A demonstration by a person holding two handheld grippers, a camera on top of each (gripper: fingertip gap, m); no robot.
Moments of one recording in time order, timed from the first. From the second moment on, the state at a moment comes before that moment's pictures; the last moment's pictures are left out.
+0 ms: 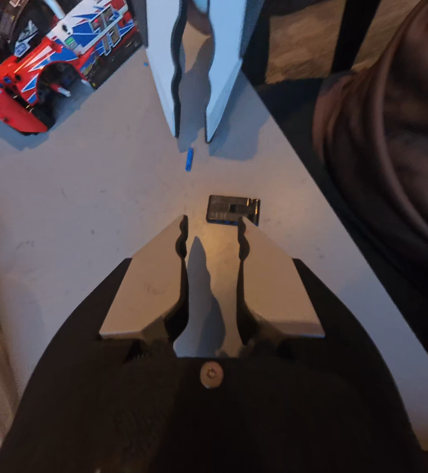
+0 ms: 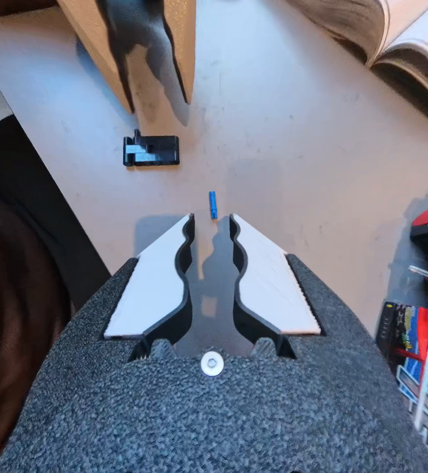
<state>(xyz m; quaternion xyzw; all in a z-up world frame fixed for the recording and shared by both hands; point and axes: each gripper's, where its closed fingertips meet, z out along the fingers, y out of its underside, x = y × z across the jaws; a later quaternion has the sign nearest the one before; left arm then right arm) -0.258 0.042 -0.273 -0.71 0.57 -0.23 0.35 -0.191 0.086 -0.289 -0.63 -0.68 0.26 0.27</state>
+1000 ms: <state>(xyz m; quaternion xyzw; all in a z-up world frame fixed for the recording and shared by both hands) -0.239 0.044 -0.301 -0.74 0.55 -0.25 0.31 -0.216 0.033 -0.297 -0.61 -0.69 0.35 0.18</state>
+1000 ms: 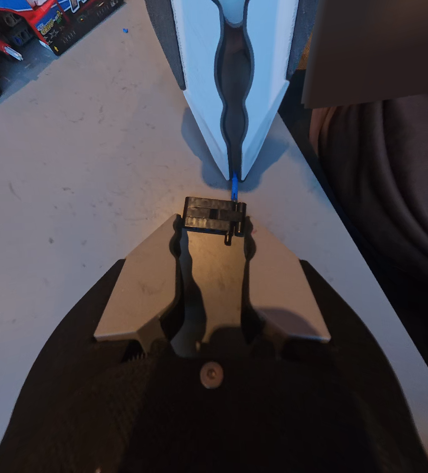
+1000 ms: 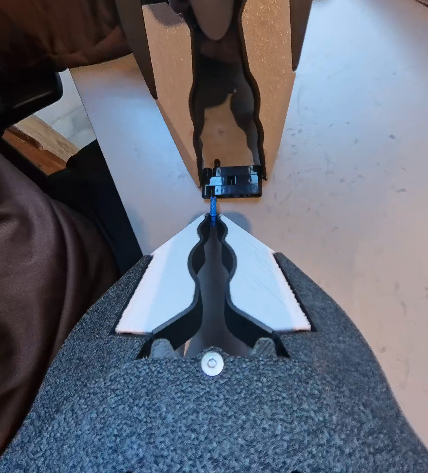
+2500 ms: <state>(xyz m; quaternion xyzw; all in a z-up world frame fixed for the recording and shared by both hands) -0.240 0.047 -0.301 -0.75 0.53 -0.23 0.32 -0.219 0.039 -0.303 -0.52 -0.81 0.26 0.12</state>
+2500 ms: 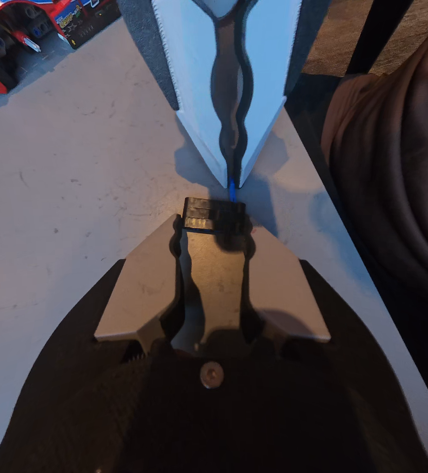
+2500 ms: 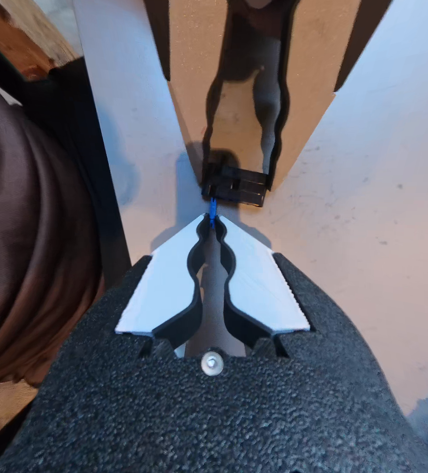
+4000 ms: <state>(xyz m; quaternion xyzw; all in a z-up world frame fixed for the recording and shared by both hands) -0.243 0.054 -0.301 -0.77 0.50 -0.22 0.32 -0.227 0.047 -0.301 -0.67 -0.64 0.34 0.19</state>
